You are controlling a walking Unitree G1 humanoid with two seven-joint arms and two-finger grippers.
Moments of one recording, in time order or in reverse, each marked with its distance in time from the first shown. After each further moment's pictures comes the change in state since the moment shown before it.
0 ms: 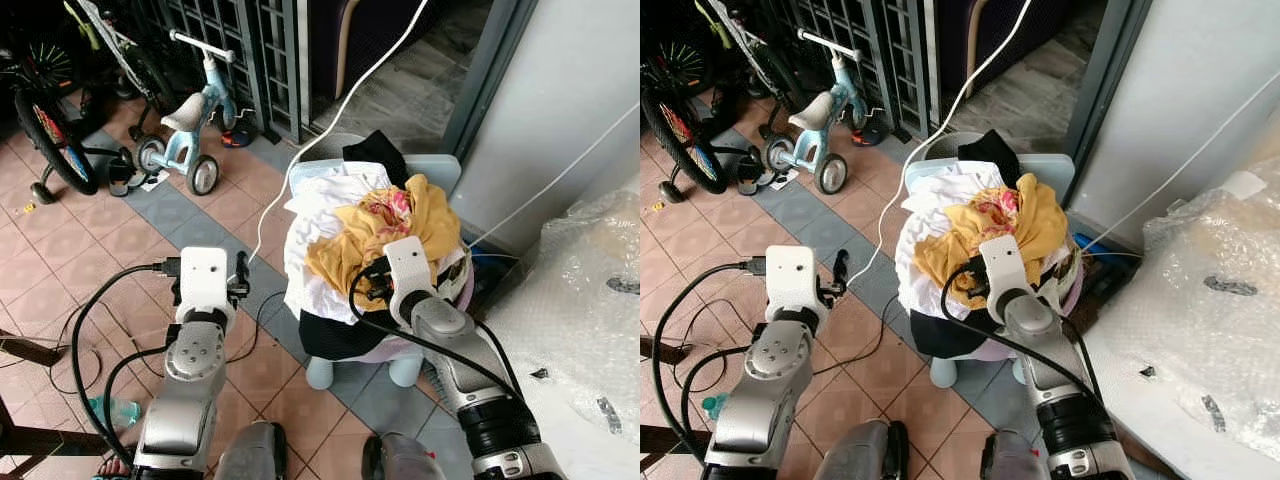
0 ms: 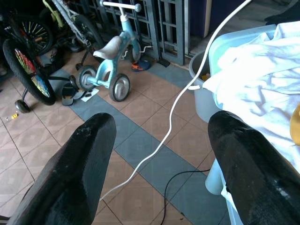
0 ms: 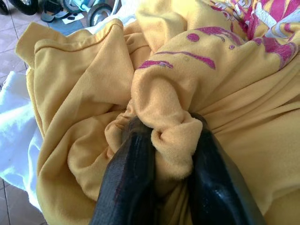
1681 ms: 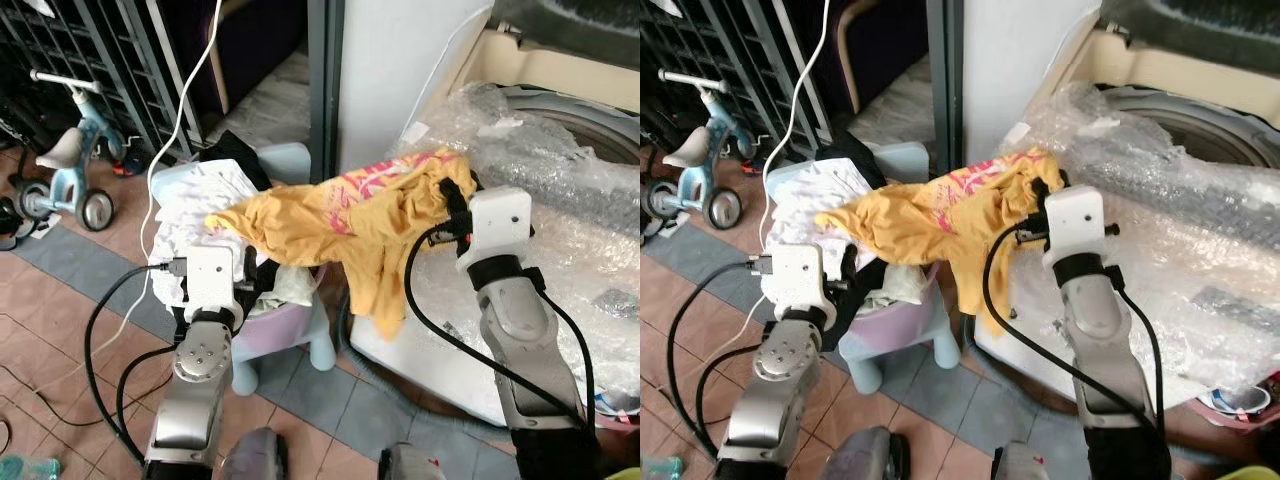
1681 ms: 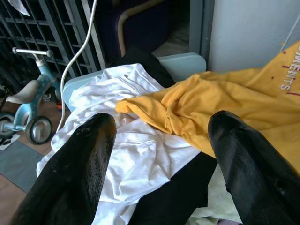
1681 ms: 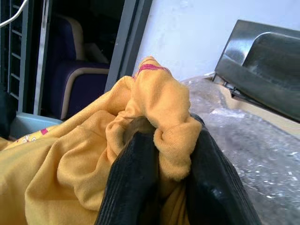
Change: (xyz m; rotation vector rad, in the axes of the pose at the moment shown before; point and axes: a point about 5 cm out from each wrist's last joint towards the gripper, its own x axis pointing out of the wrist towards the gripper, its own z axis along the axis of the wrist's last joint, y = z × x) left arm 0.004 -0.007 0.002 -0.044 -0.075 -0.026; right arm -0.069 -0.050 0.078 -0.214 -0.594 -0.337
